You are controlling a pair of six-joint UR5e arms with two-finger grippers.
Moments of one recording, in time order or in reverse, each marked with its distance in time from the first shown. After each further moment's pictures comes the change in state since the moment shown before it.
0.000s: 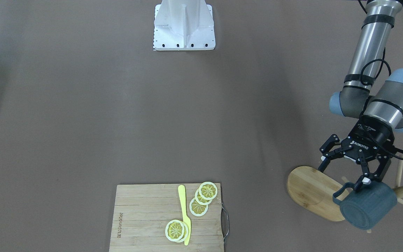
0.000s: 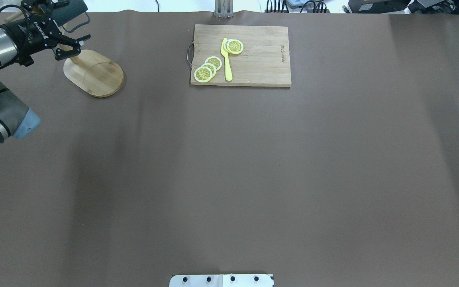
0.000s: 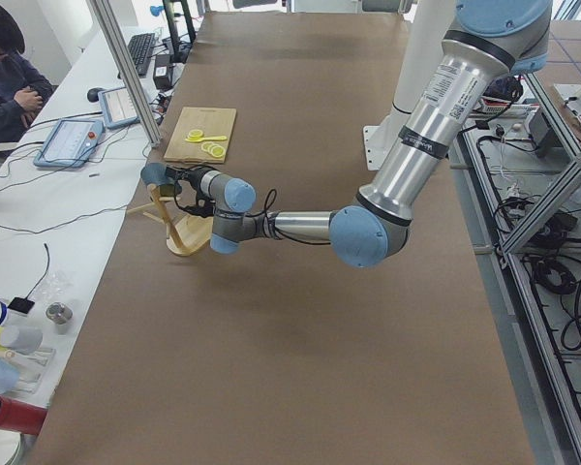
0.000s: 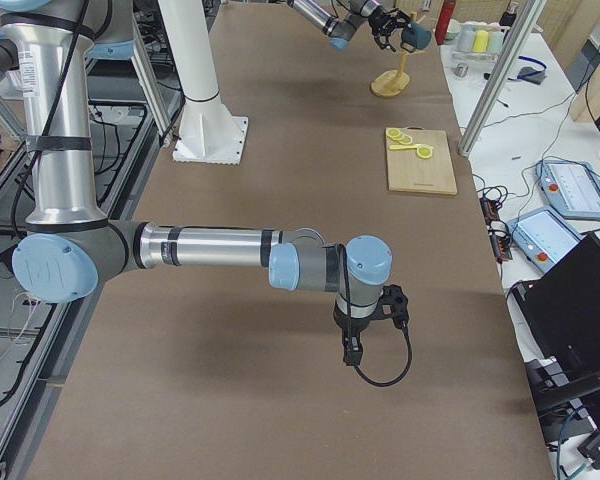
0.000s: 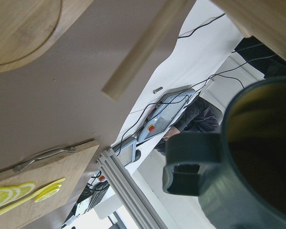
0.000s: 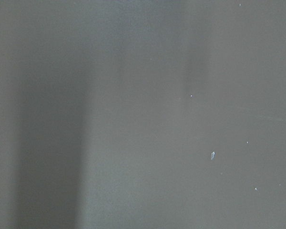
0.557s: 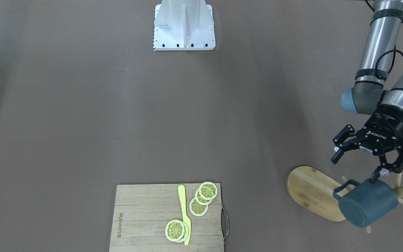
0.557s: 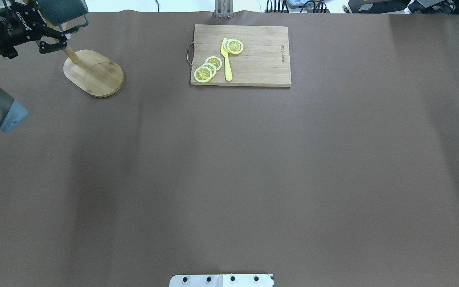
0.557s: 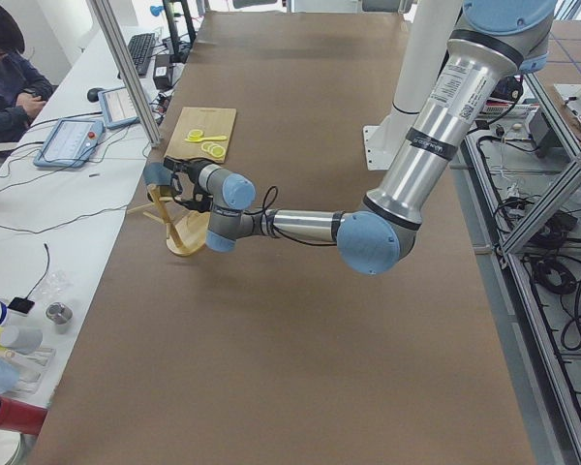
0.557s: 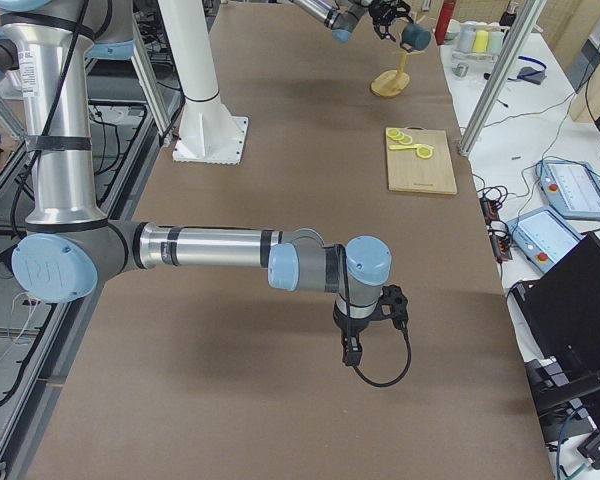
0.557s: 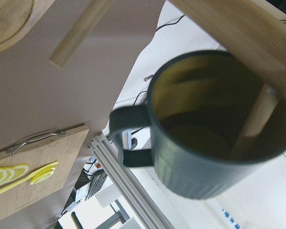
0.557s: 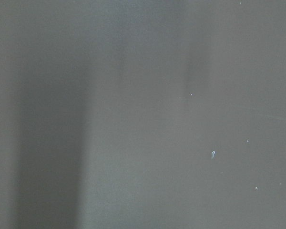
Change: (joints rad) left arm -0.043 0.056 -0.128 0.001 -0.083 0.020; right arm 0.000 -0.002 -0.001 0.000 0.001 0.000
